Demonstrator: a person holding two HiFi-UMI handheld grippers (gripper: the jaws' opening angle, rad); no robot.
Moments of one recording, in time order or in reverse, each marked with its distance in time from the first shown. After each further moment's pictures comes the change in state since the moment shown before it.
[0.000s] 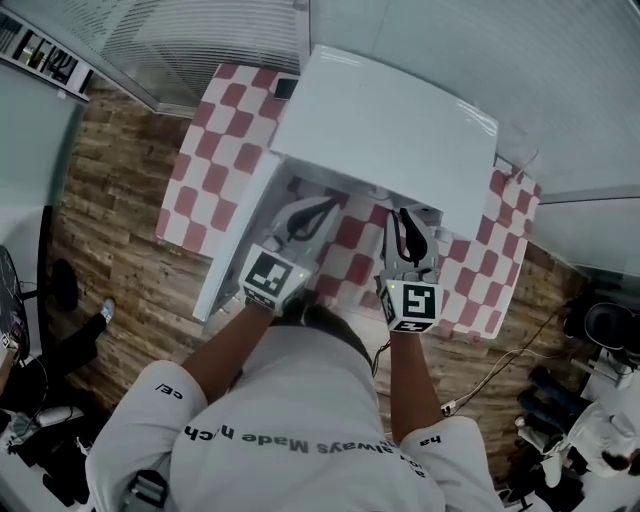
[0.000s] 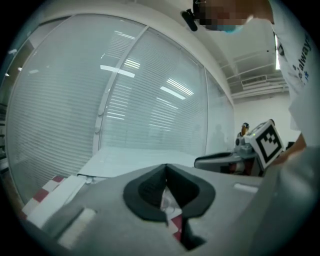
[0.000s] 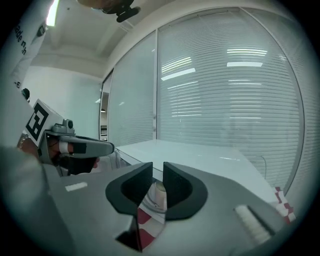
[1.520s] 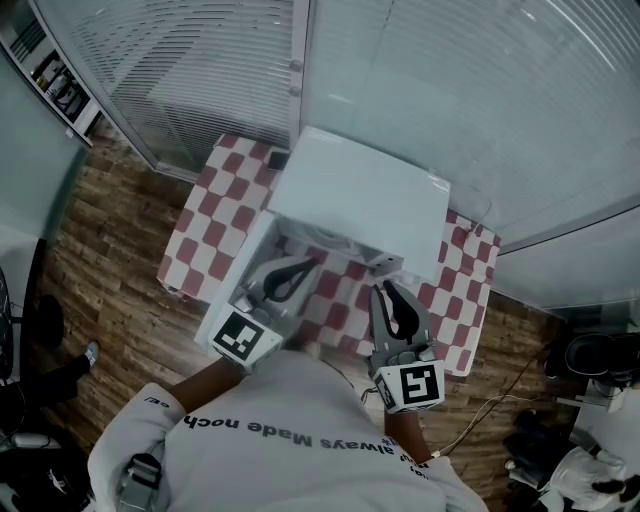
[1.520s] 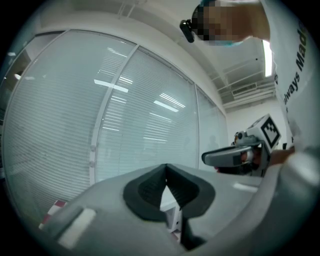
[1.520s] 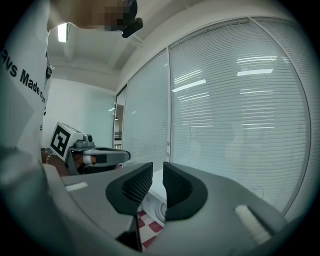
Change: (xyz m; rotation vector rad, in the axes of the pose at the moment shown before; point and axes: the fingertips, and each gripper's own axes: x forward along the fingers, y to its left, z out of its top) left arm -0.071 -0.058 0.154 0.020 -0.134 -0.045; right arm -0.120 0.049 0.161 -0.057 -0.094 0.141
